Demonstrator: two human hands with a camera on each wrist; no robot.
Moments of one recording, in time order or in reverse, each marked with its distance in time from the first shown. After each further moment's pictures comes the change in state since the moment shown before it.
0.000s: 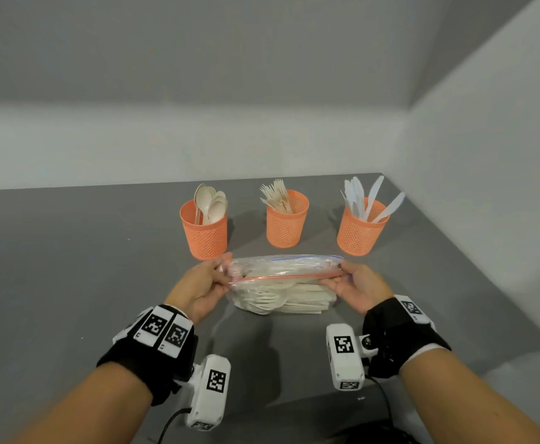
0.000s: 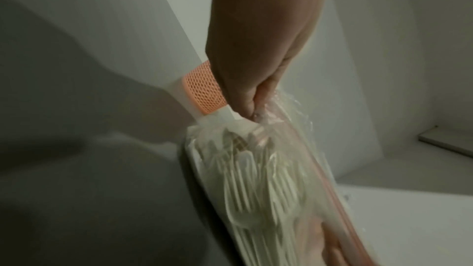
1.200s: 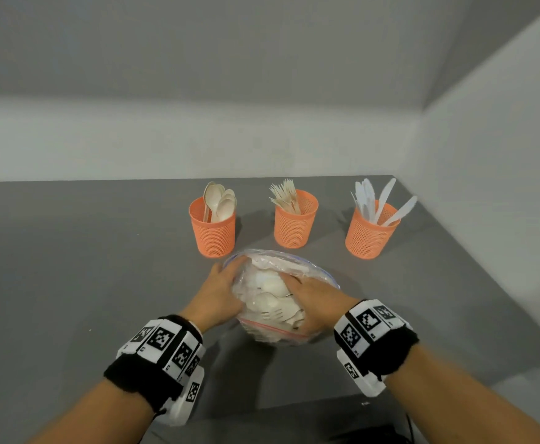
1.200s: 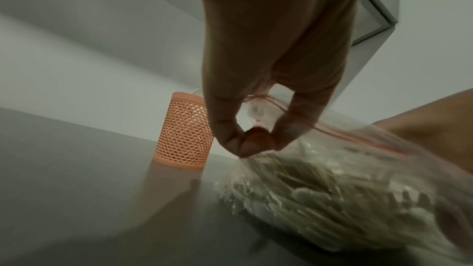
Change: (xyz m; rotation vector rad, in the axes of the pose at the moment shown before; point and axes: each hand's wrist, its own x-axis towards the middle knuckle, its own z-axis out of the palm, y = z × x) left_hand -0.018 -0.015 -0.005 1.288 -0.069 0.351; right_hand 0.009 0.045 0.021 -2.316 -0.495 -0.437
